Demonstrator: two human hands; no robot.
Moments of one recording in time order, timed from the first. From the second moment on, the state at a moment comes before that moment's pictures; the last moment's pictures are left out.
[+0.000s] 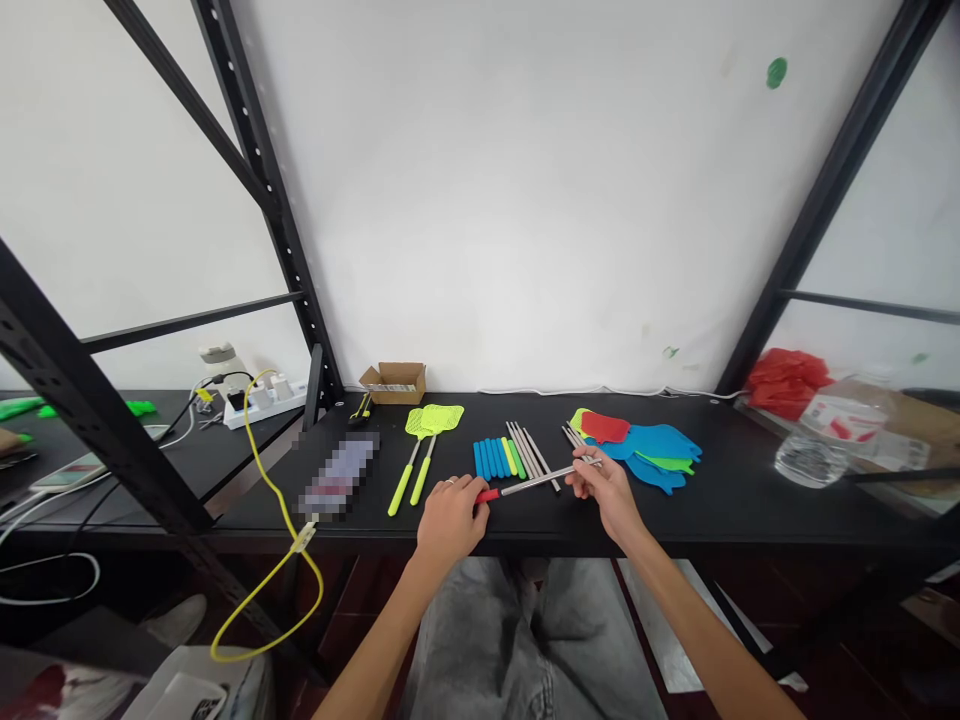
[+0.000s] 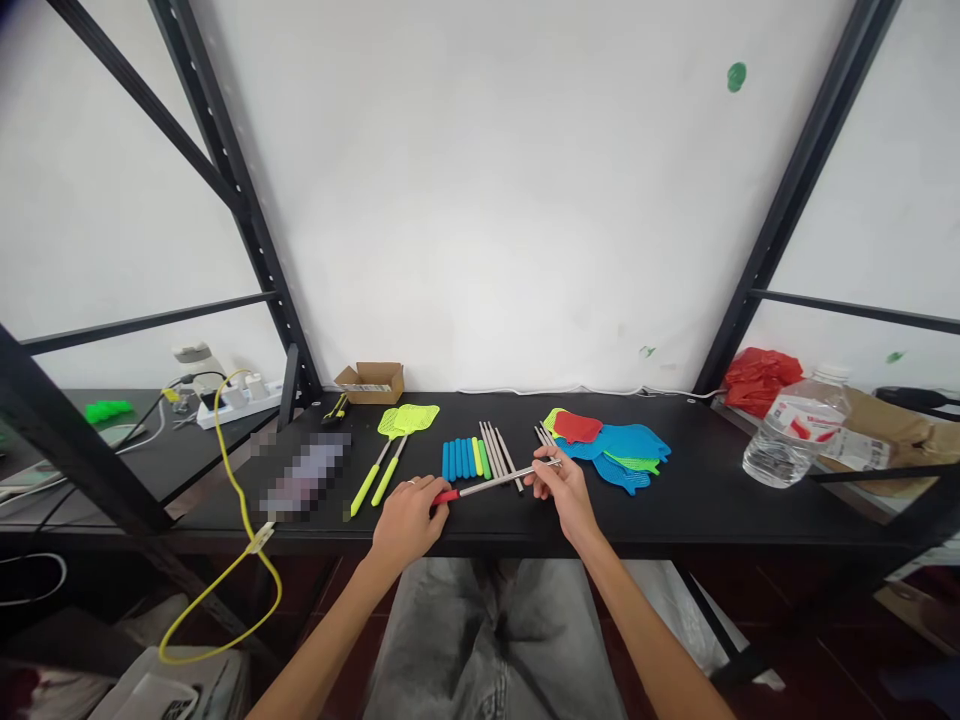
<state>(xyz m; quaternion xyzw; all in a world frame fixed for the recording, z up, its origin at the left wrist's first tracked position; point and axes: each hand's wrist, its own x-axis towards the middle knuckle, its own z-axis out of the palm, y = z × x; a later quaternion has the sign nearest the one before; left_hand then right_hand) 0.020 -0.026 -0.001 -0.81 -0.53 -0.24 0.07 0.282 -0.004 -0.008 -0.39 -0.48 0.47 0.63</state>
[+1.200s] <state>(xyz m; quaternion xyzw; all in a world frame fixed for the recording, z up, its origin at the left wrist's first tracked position) 0.022 -0.029 0.001 -0.81 -0.53 -0.24 0.08 0.278 -0.003 -0.006 -0.43 -0.61 0.43 0.51</state>
